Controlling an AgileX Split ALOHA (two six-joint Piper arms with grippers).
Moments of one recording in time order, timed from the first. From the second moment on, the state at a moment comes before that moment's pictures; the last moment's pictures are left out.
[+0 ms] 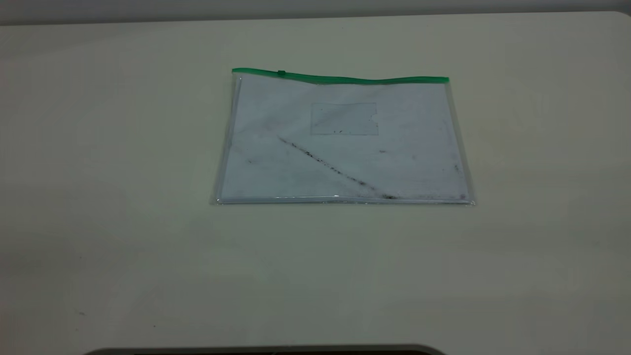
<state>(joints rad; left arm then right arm) -0.01 -0.02 -0.49 -0.04 1.13 -0.01 0.06 -0.02 -0.48 0.03 1.12 0.03</state>
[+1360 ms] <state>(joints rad) -0.01 1.04 -0.71 -0.10 0.59 0.08 0.06 0.98 -0.50 0.72 0.46 -0.69</state>
